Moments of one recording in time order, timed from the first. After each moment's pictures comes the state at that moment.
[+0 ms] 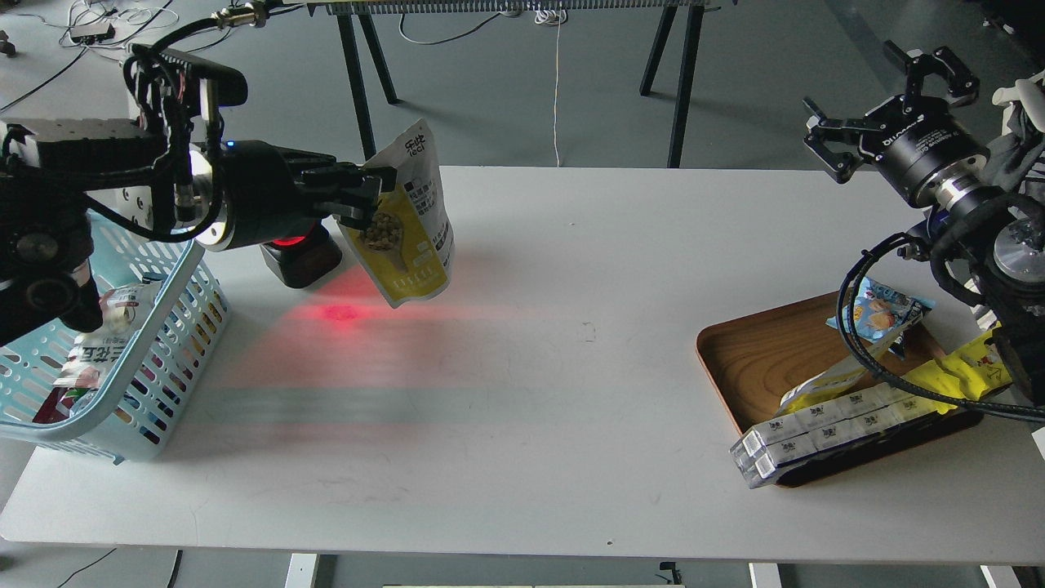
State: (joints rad) left arm -1.00 0.93 -0.51 -1.76 1.43 -0.49 0.23; right arm 0.74 -0.47 0.97 0.75 0.41 0.38 -0.17
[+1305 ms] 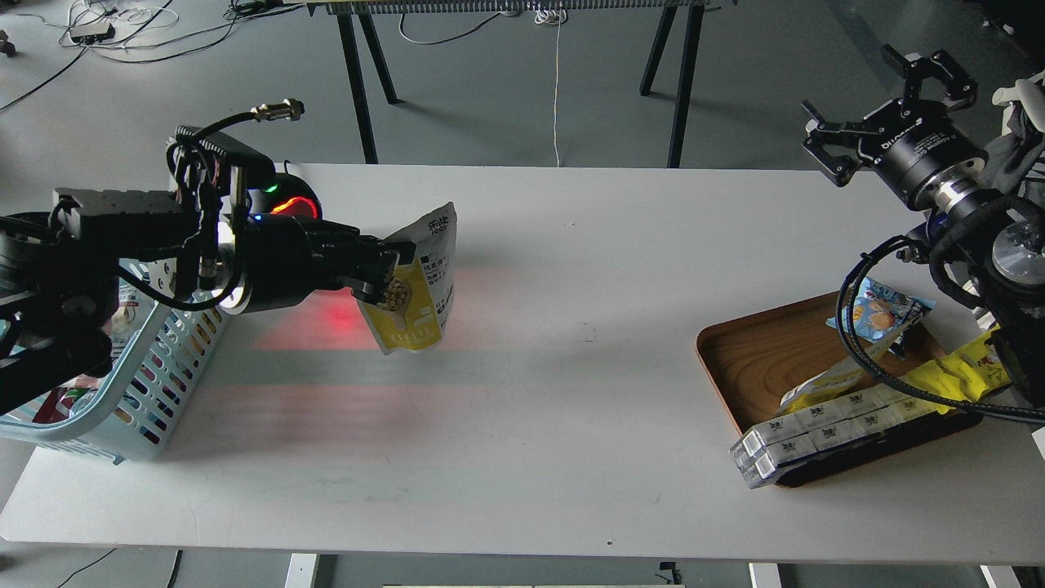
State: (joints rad) left arm -0.87 0.89 -0.51 -1.76 1.56 -0.48 0.05; right arm 0.74 -0.47 0.96 0.75 0.41 0.38 -0.17
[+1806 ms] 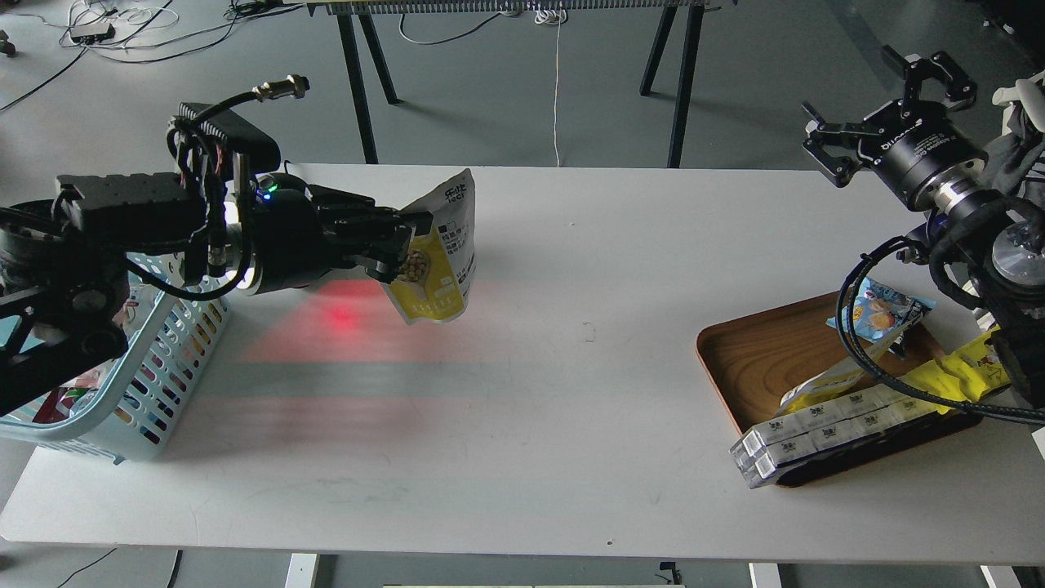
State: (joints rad) left arm -0.88 0.88 -0.54 -1.76 1.64 -0.40 0.01; right arm 0.74 -0.47 0.96 0.75 0.41 0.38 -0.17
